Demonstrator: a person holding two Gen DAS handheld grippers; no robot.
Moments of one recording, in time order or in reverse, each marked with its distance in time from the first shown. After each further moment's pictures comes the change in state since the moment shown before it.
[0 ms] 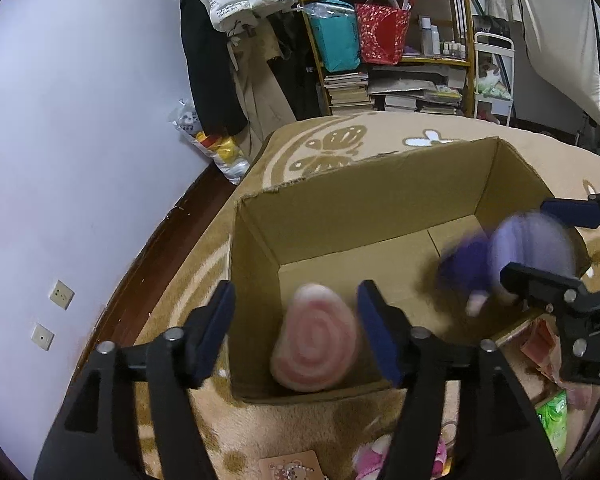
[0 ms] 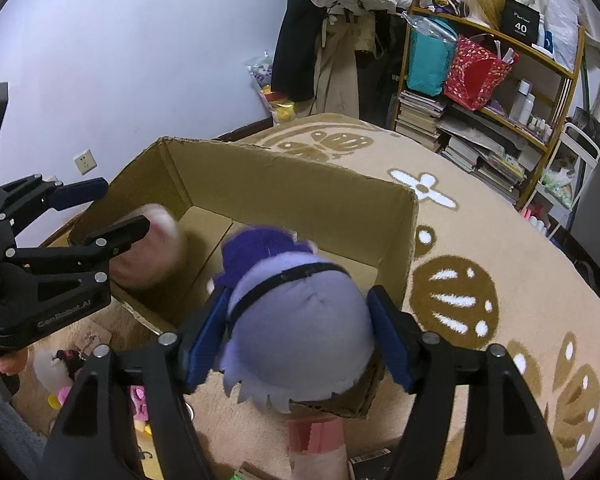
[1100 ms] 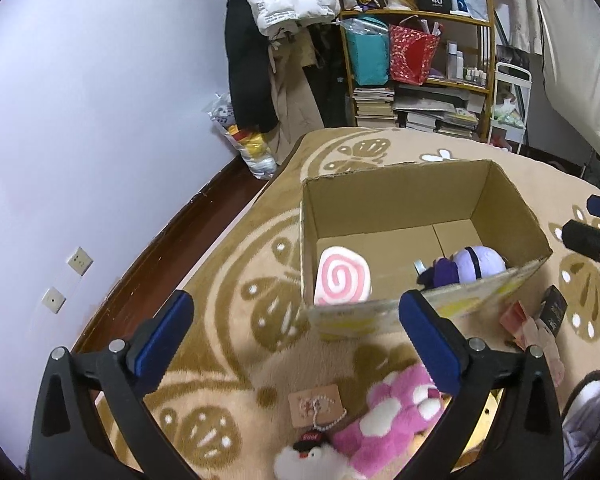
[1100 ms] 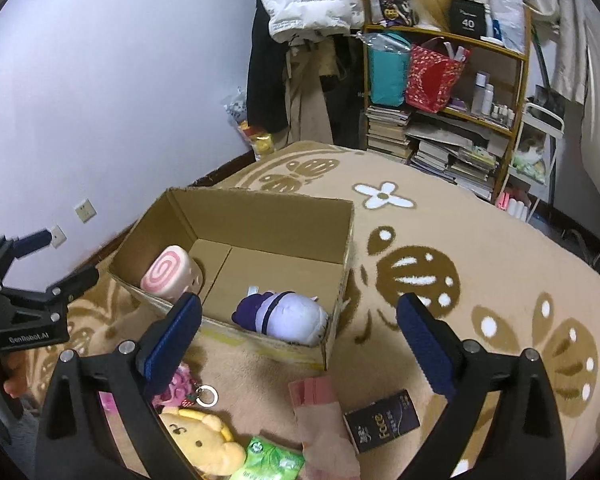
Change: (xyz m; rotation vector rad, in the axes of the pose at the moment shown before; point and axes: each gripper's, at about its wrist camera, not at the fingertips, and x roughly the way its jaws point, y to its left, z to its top) left arm -0.081 0.041 -0.033 -0.123 -0.011 0.035; right arm -0.082 -0.022 -0.015 0.171 -0.094 -0.026
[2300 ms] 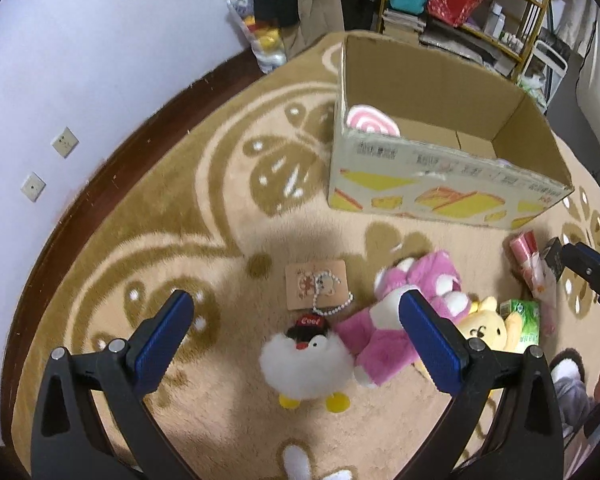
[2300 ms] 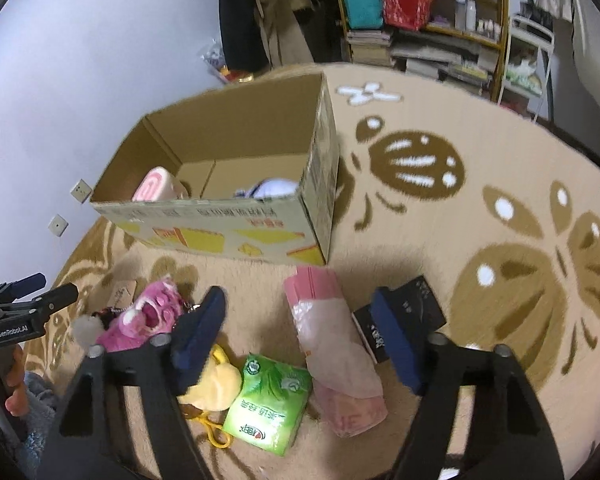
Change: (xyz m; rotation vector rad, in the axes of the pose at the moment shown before) left arm 0.028 0.026 -0.072 -0.178 0.361 -0.069; right arm 0.034 -0.018 -0.071 0.145 0.254 0.029
